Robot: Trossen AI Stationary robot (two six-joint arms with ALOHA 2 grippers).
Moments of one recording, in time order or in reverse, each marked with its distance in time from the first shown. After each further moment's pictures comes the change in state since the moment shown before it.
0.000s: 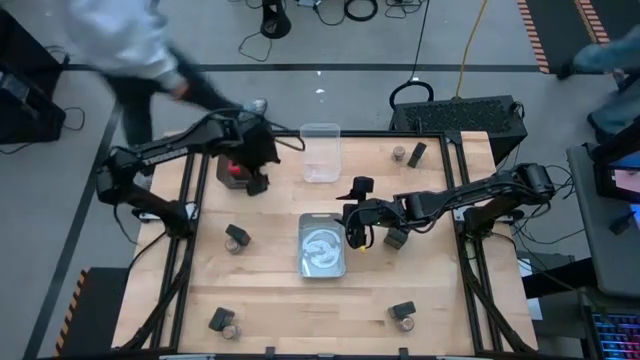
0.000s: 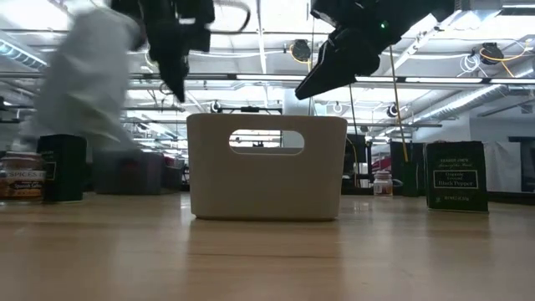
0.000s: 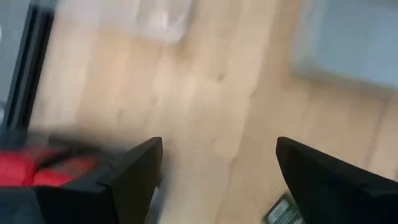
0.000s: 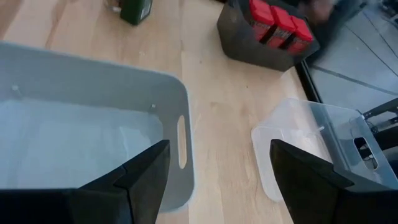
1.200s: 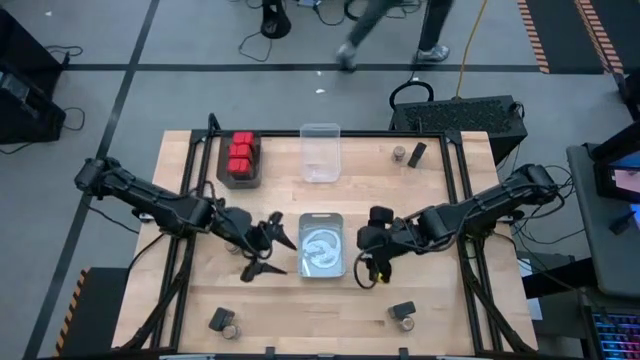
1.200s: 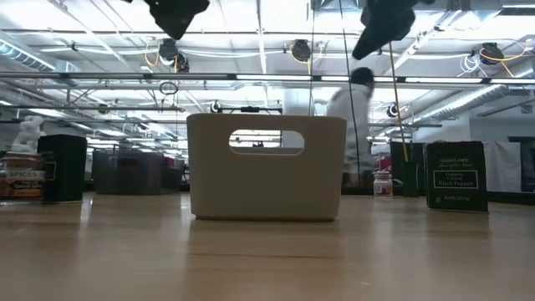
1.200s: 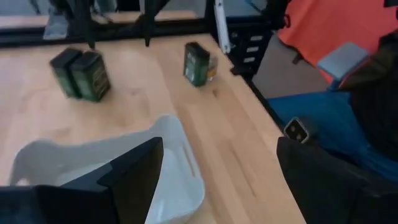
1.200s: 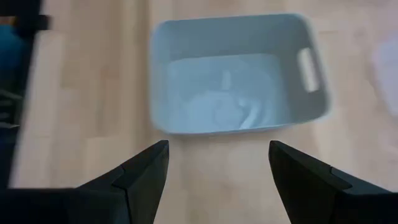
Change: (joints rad) left arm -0.731 -0.199 -0.542 1.120 0.008 -0.237; right arm 0.261 -0.011 0.290 -0.622 -0.172 0.571
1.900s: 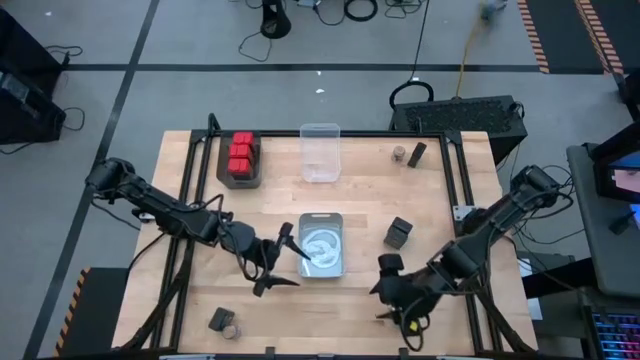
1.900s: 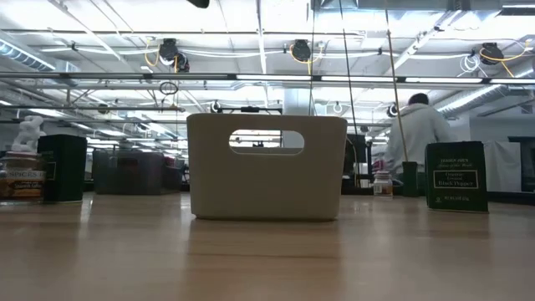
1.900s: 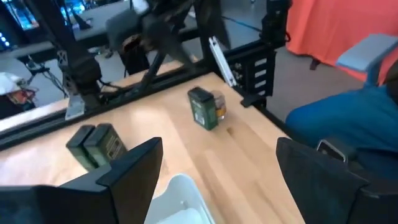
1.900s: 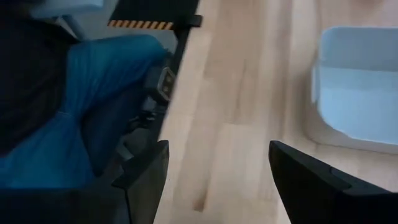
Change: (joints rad) left arm -0.080 0.130 0.009 0.268 -0.112 0.255; right arm 0.319 0.008 0.000 0.160 -0.064 0.103
